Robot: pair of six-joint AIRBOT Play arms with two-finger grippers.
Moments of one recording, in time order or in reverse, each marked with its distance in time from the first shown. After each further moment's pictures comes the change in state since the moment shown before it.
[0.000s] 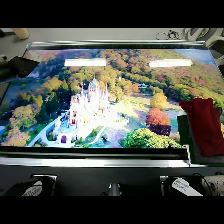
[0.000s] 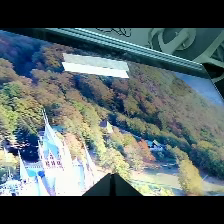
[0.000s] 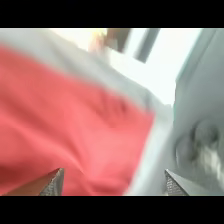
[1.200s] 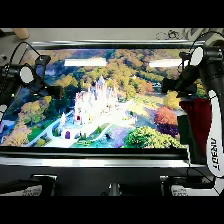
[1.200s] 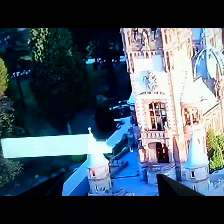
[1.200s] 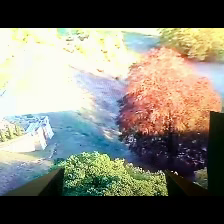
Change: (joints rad) left arm -0.339 -0.355 0.162 0.943 -0.309 -0.435; right arm 0.894 -0.299 0.385 0.146 0.042 -0.085
